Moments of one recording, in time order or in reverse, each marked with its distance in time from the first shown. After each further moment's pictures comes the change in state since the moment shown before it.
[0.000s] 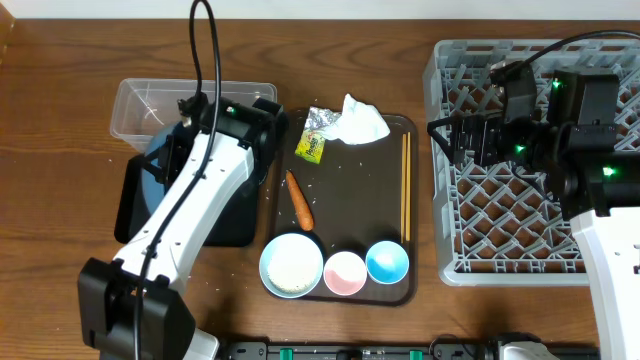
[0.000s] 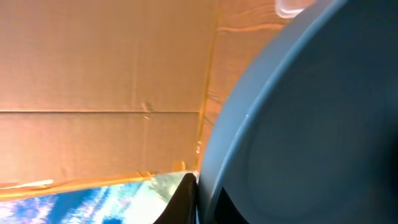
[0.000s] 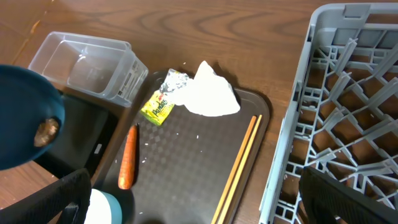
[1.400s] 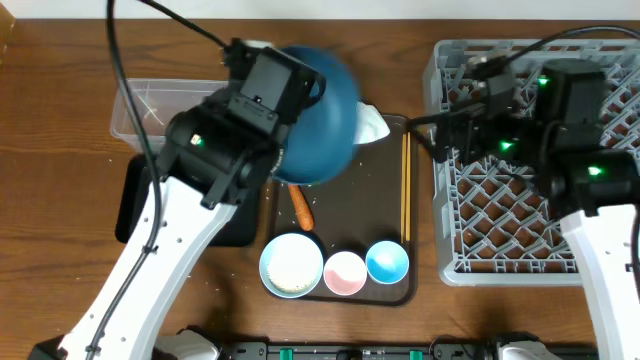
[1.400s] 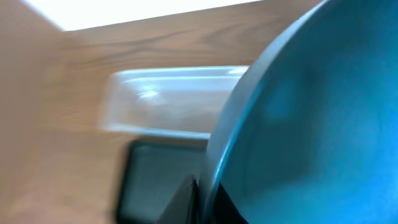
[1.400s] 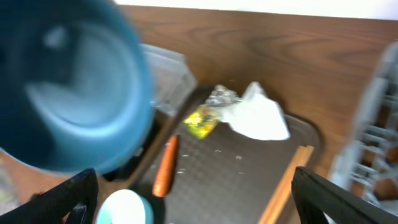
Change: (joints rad) left arm -0.186 -0.150 0.383 0.364 0.602 0.240; right arm 0.079 0.010 0.000 0.103 -0.152 0.019
